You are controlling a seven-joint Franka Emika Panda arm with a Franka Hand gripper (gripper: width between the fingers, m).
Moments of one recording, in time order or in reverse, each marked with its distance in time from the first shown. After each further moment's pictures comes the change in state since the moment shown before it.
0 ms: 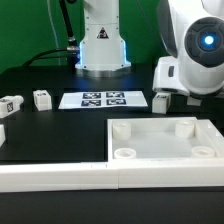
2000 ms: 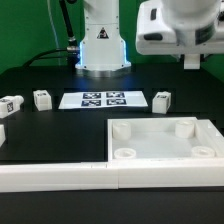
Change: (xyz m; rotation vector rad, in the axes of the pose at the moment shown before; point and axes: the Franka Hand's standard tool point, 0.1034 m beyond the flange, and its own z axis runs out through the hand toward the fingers) arm -0.043 0.028 -0.126 0.076 0.193 -0.055
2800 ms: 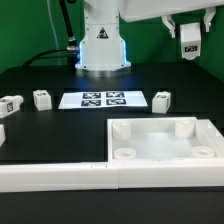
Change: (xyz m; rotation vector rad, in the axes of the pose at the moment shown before) arm 0.028 0.000 -0.126 0.062 0.425 -0.119
